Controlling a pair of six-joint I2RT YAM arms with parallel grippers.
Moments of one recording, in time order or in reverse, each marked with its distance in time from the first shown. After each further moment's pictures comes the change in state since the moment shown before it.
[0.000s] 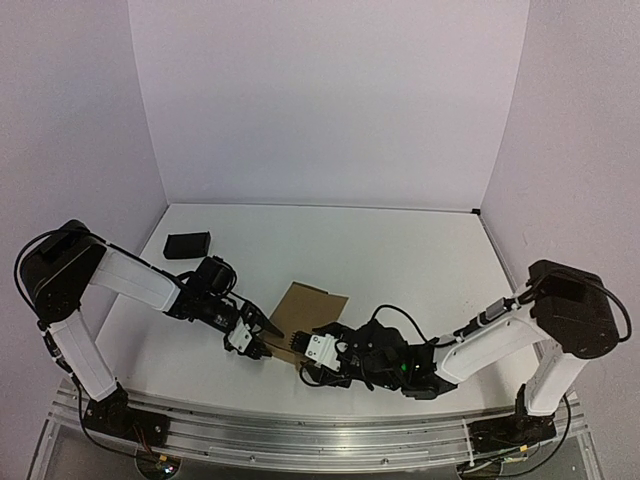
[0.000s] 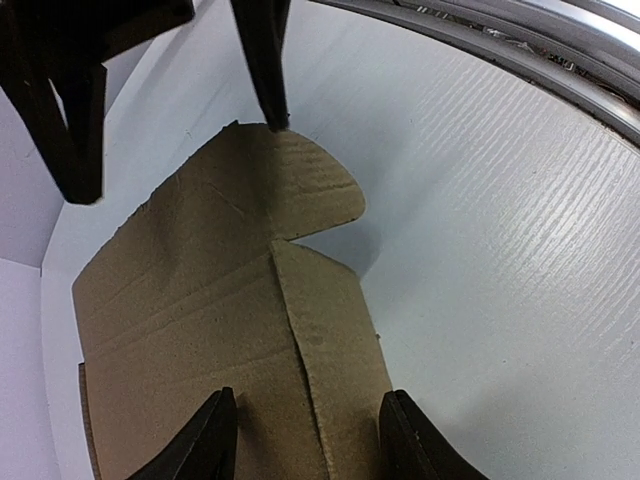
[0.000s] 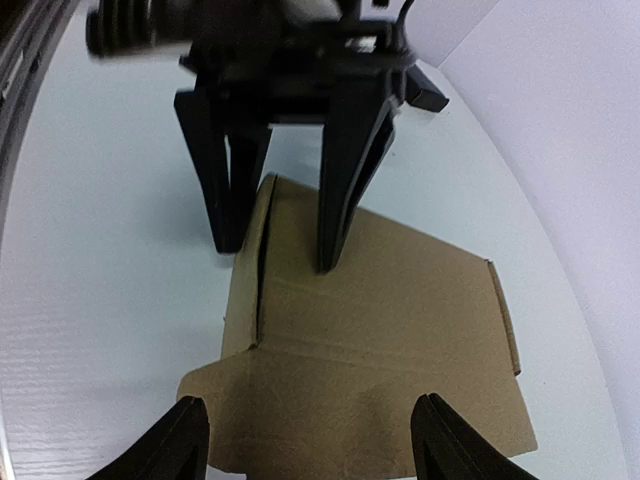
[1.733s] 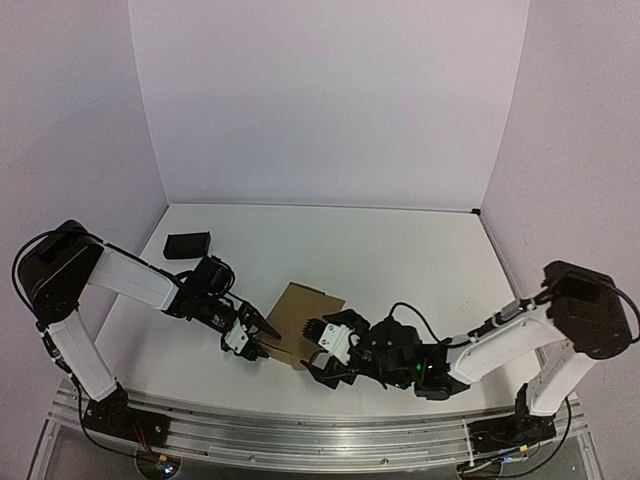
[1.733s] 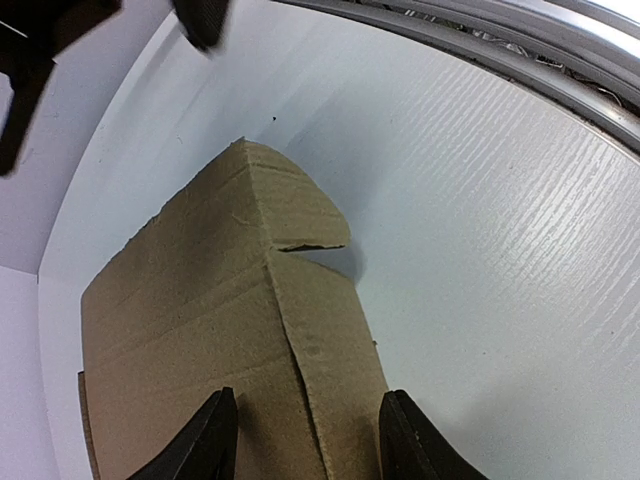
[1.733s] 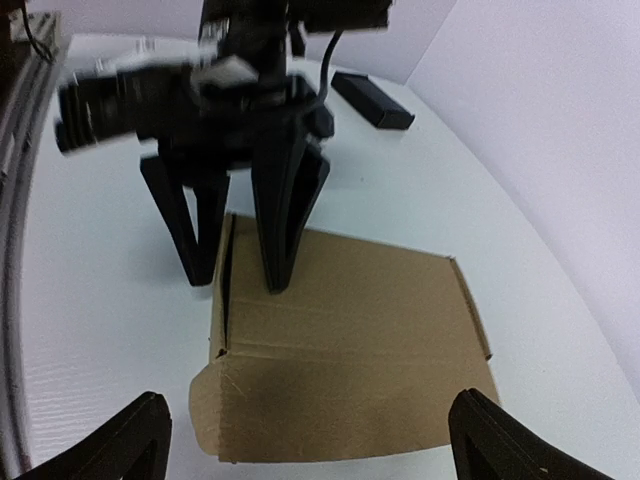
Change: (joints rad) left arm 0.011 -0.011 0.000 -0.050 0.011 0.045; right arm -0.001 -0.067 -0.064 0.090 0.004 0.105
